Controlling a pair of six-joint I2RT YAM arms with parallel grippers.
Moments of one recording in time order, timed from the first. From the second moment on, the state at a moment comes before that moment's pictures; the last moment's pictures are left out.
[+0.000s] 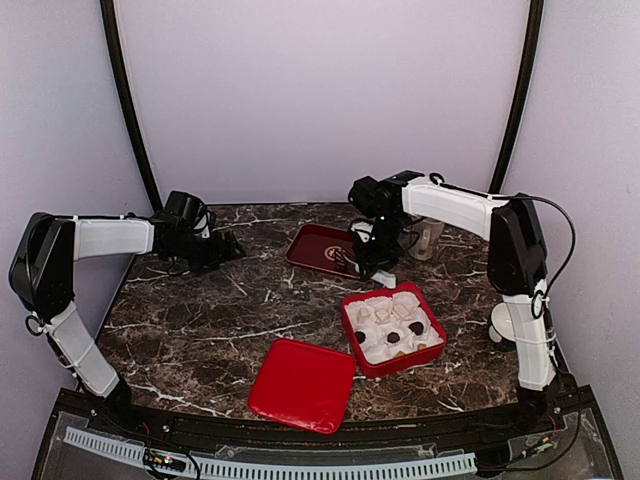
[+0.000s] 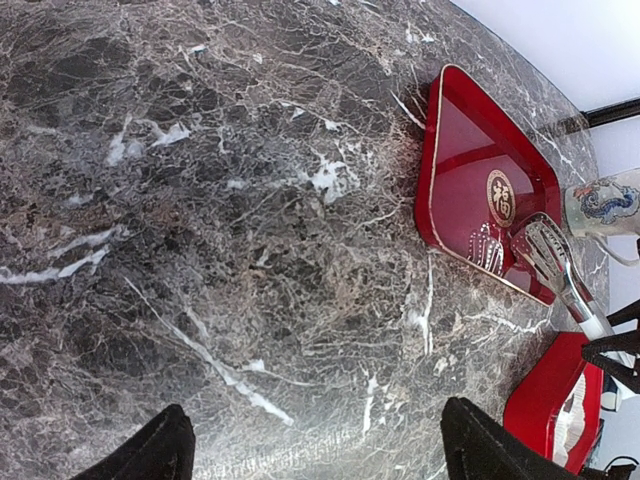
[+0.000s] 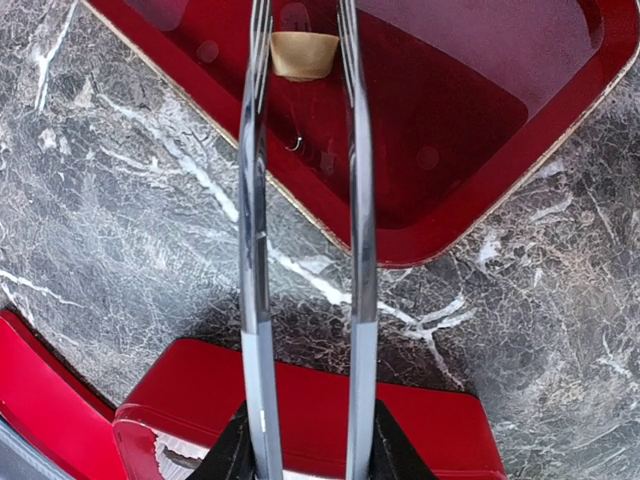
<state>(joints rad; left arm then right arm) -0.28 1.68 1.06 -0.26 0.29 -0.52 0.67 2.22 1.98 -1.18 -0.10 0.20</state>
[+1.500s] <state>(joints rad) -0.28 1.67 1.05 -0.26 0.31 -0.51 0.70 1.46 1.36 -1.20 -0.31 0.22</state>
